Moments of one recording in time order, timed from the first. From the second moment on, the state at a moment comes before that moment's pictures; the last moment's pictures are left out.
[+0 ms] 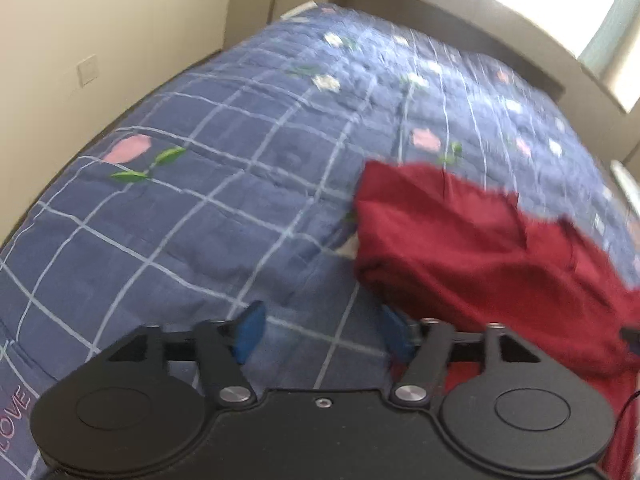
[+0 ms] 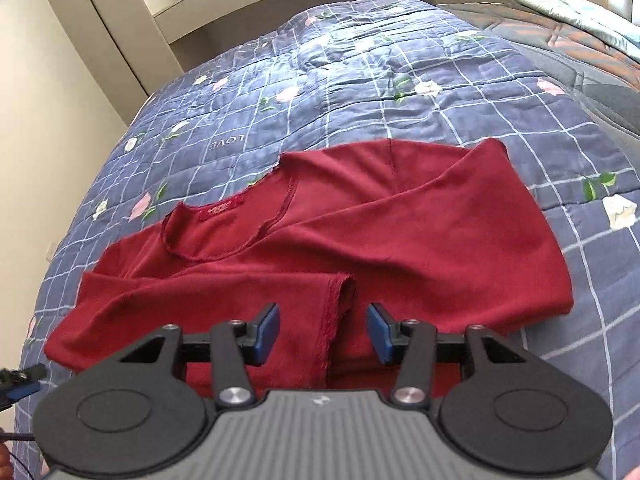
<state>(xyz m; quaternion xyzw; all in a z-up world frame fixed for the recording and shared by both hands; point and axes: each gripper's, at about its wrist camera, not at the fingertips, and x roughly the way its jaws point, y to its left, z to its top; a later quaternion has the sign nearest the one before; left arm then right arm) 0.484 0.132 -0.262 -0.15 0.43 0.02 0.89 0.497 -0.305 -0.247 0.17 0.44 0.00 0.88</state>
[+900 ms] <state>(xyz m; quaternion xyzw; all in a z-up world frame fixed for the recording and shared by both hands) 0.522 0.102 -0.277 -0.18 0.41 0.00 0.89 0.537 -0.276 -0.256 0.06 0.44 0.00 0.90</state>
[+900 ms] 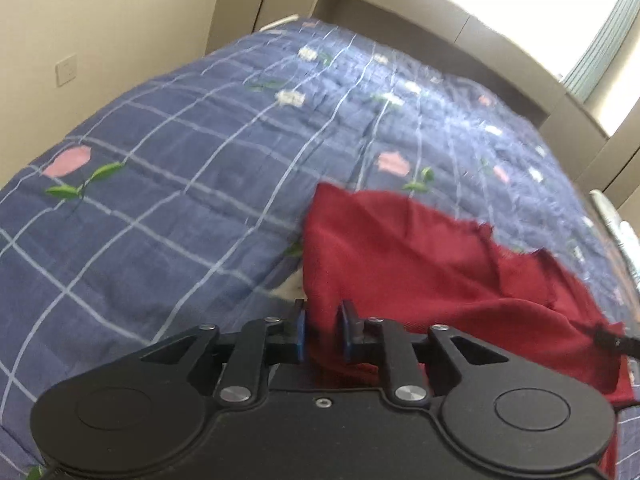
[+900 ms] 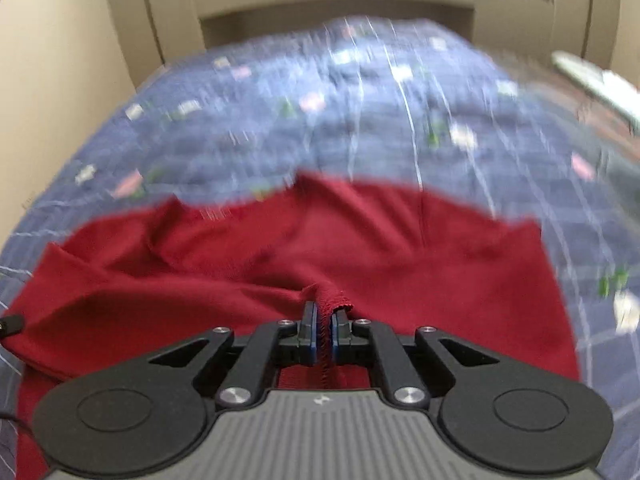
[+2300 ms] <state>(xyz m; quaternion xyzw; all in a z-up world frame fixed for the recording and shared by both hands) 0.563 0.114 -0.267 -0.15 0.39 -0.03 0.91 0.465 -0.289 -0.242 0.06 0.41 -0.04 0.91</state>
